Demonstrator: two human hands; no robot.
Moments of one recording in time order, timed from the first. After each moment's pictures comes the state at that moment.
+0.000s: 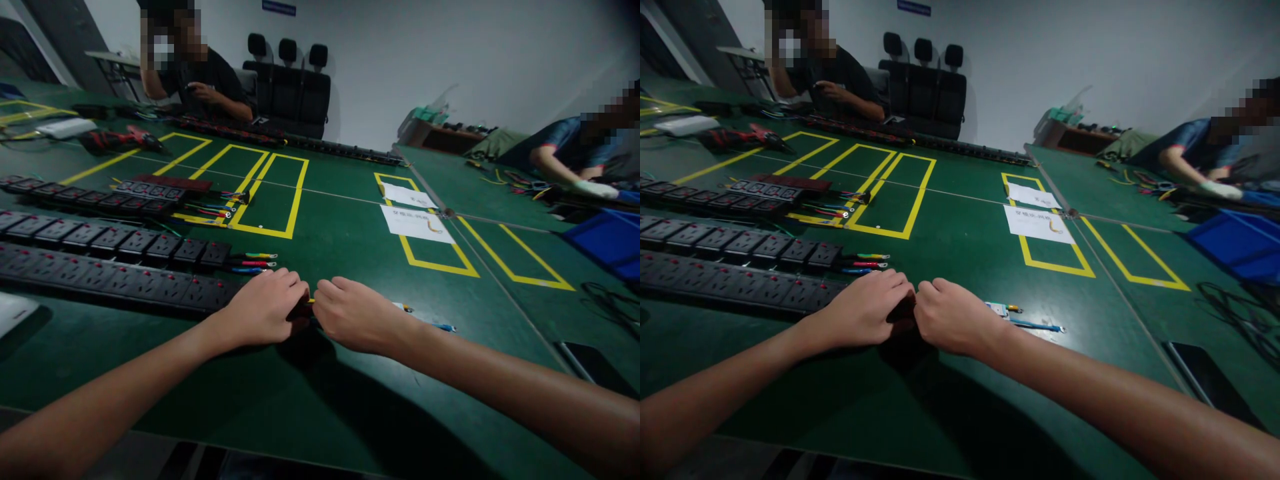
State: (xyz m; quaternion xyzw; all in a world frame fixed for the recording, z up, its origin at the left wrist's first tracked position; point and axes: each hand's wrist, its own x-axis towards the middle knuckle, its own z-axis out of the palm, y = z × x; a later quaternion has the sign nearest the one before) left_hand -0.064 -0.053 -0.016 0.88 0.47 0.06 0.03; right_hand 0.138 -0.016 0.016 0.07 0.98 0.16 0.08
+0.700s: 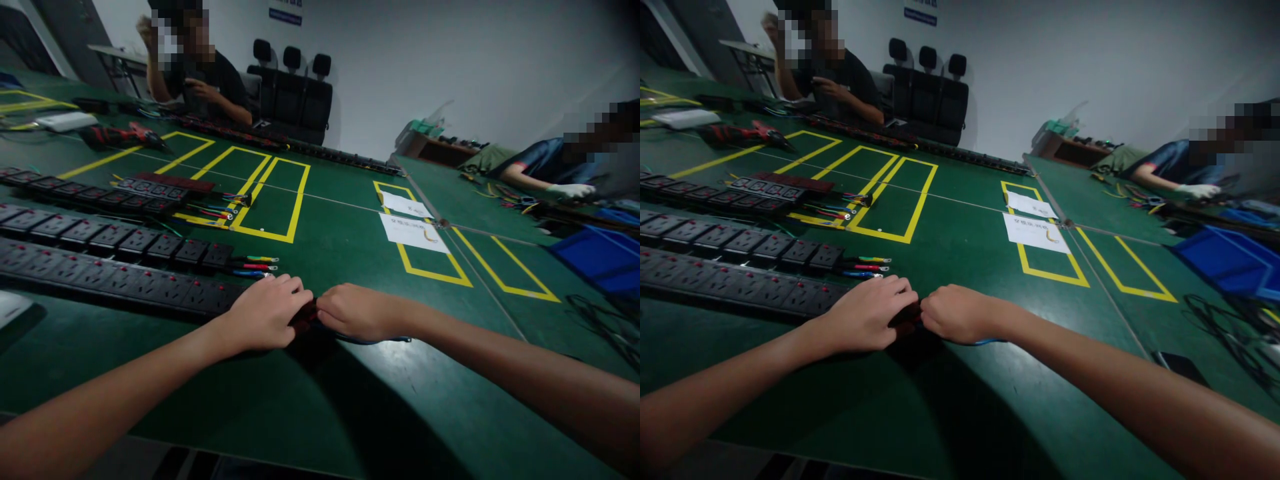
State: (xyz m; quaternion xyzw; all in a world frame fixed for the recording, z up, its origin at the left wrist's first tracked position) left_hand -0.064 -0.055 -0.013 0.88 0.47 0.05 0.05; right_hand 0.137 0.014 0.020 0.12 0.98 -0.11 0.13
